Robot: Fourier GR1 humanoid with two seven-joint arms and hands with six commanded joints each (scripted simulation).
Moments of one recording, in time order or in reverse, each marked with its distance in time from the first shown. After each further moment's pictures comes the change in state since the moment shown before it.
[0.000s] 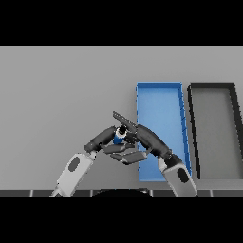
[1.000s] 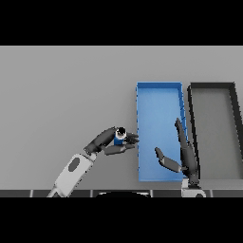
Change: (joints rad) left arm 0.008 0.054 -0.047 -0.003 0.036 0.089 -0.036; right arm 0.530 0.007 -0.200 -0.040 0.112 -0.326 -0.536
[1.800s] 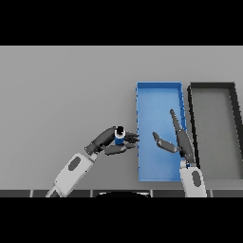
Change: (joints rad) left arm -0.023 0.027 -0.037 0.012 0.057 0.049 -0.014; right arm -0.249 -0.055 -0.084 0.426 0.027 0.027 0.043
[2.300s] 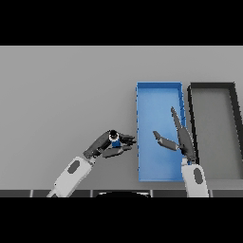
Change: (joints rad) left arm 0.056 0.012 -0.021 0.065 0.008 0.056 -0.116; right arm -0.034 -0.017 -0.017 0.028 -0.028 0.023 0.018
